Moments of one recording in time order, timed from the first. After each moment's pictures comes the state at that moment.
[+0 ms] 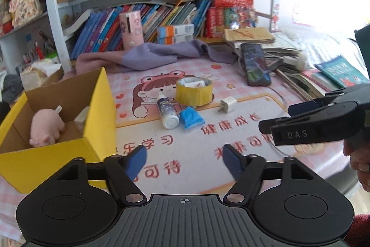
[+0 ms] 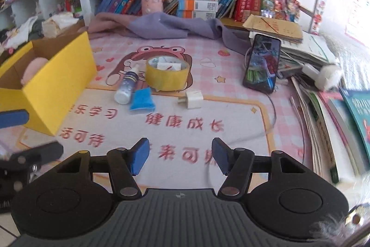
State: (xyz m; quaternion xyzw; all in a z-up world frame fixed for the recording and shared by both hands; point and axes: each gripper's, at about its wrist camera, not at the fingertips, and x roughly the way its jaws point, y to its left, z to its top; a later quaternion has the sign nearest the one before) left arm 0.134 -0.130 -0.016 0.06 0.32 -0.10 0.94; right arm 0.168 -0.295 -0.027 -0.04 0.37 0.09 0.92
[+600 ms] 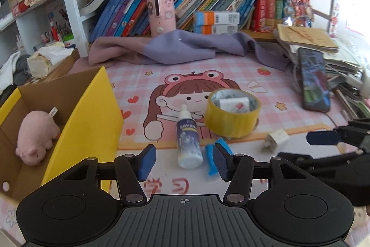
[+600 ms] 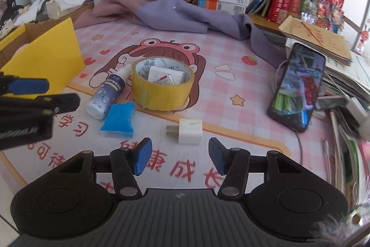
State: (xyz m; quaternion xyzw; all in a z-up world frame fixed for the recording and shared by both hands) left arm 0.262 -0.152 -0.043 0.03 0.36 0.01 0.93; right arm 0.286 -0.303 -0.064 -0.08 0.39 0.17 0.90
